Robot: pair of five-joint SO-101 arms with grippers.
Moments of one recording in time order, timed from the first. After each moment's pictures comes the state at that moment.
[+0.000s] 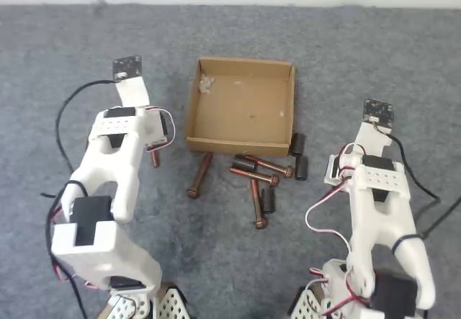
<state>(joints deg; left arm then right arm) -10.5 9.6 28.7 45.6 13.1 6.5 -21.7 54.8 47.1 -6.9</state>
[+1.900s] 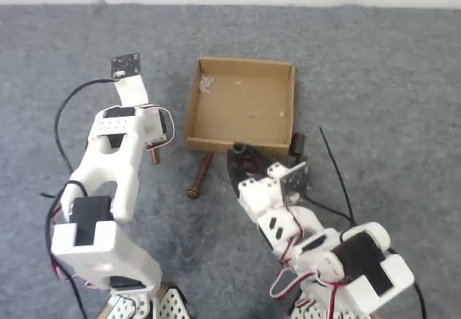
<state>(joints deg) -10.5 9.6 28.7 43.9 13.1 -35.3 -4.1 94.6 -74.6 -7.4</state>
